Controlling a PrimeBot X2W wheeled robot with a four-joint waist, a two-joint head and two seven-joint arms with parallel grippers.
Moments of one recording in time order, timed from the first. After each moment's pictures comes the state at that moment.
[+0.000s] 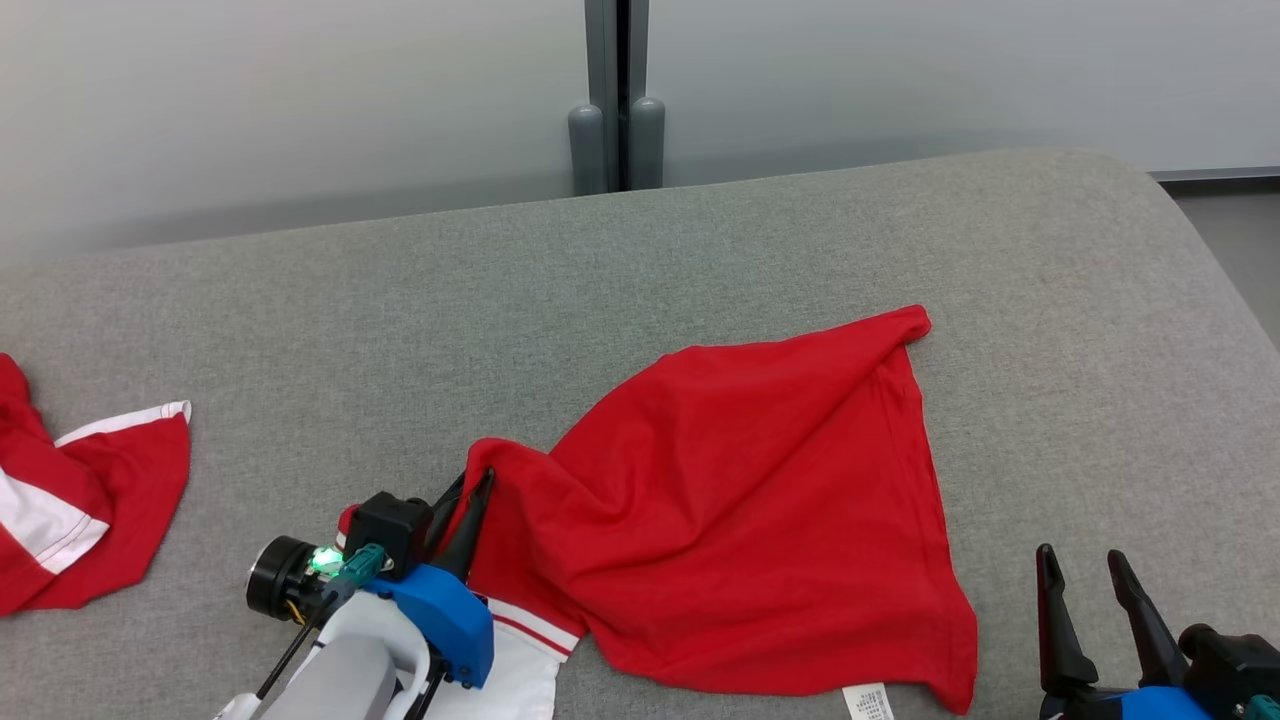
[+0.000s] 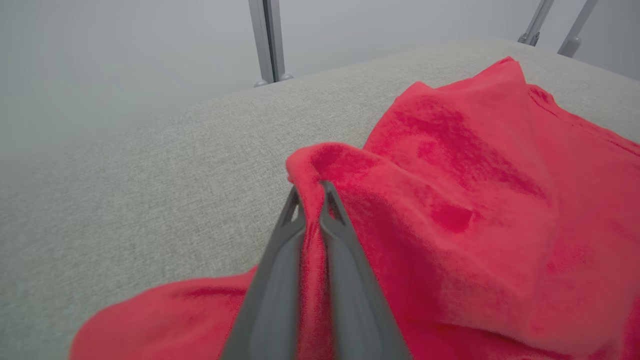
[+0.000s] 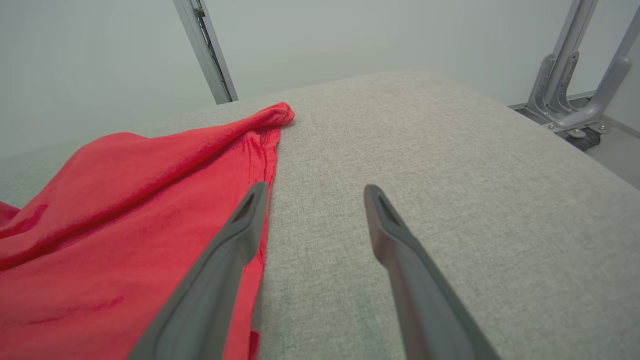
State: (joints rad) left arm -0.40 0.25 -0.62 0.69 -0.42 -0.08 -0.26; right arm 0.04 -0.05 -0.12 0.28 0.21 0.13 -0.26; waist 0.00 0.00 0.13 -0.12
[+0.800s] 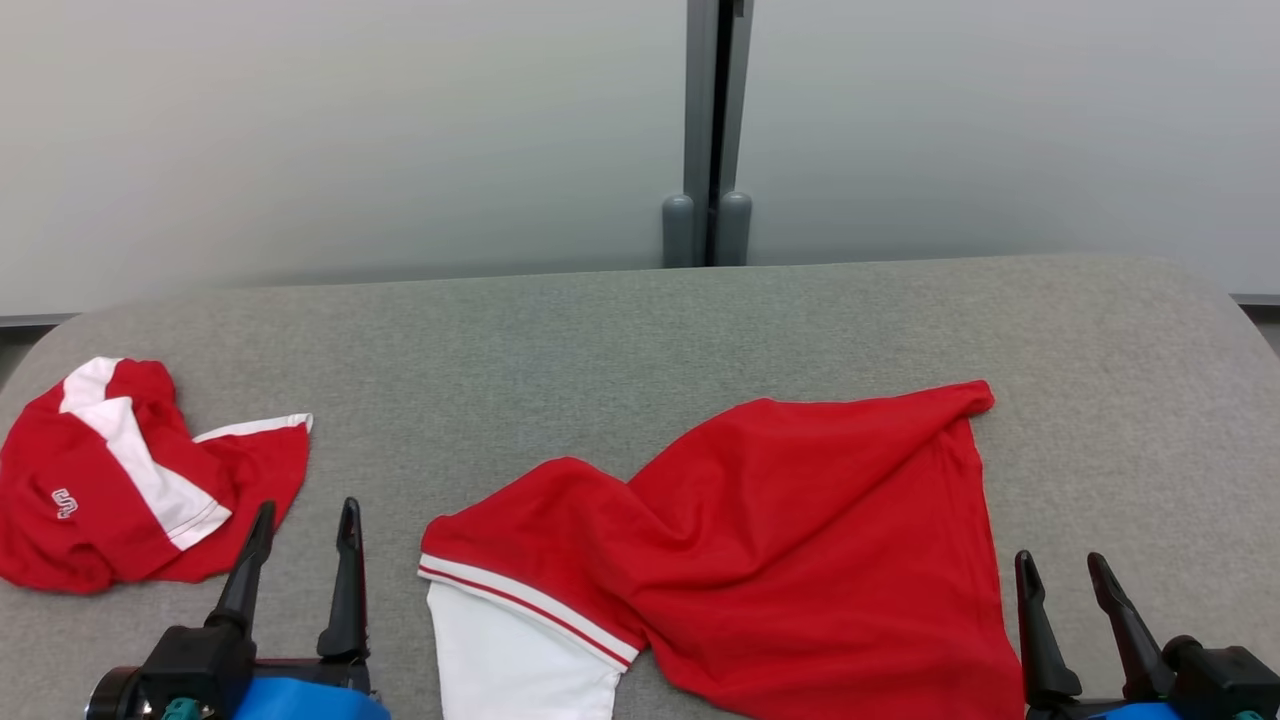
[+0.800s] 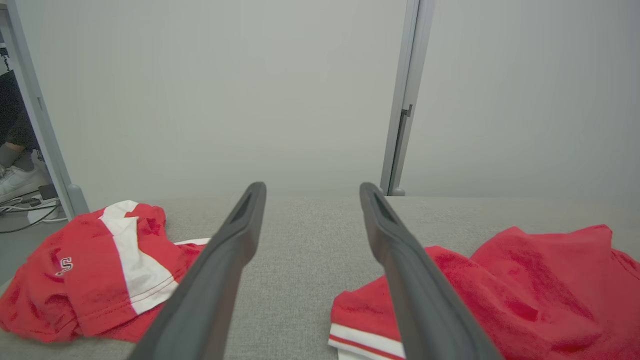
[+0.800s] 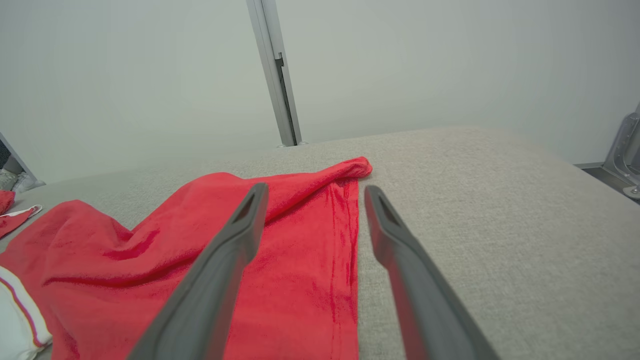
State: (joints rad) left arm 0.02 0.18 -0.10 0.17 -0.25 -0.05 -0.26; right arm 0.08 -0.05 -0.08 0.22 0.20 0.13 -0.26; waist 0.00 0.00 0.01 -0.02
